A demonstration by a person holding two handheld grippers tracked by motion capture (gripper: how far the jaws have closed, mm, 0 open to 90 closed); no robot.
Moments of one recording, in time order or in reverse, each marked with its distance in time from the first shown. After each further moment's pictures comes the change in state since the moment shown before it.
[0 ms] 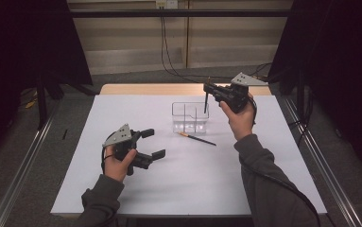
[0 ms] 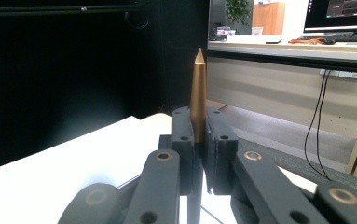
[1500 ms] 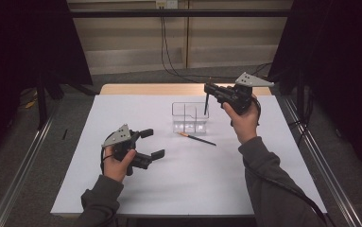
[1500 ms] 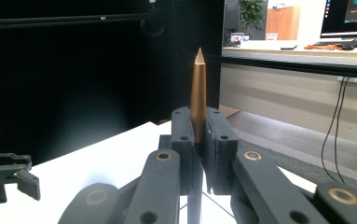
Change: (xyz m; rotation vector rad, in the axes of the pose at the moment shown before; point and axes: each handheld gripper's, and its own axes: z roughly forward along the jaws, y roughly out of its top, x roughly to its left) left arm 0.000 0.000 -0.001 -0.014 -0.008 0.001; right arm 0.013 0.013 -0.016 -0.018 0.056 0.005
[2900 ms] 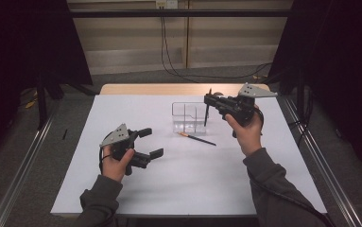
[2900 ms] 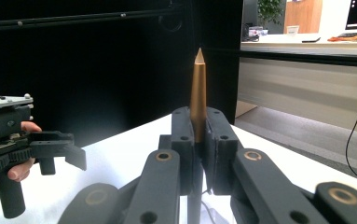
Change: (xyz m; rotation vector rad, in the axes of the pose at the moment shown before) left arm 0.002 0.002 -0.004 0.006 0.028 0.000; right arm 0.022 -0.011 -0.020 0.015 0.062 0.025
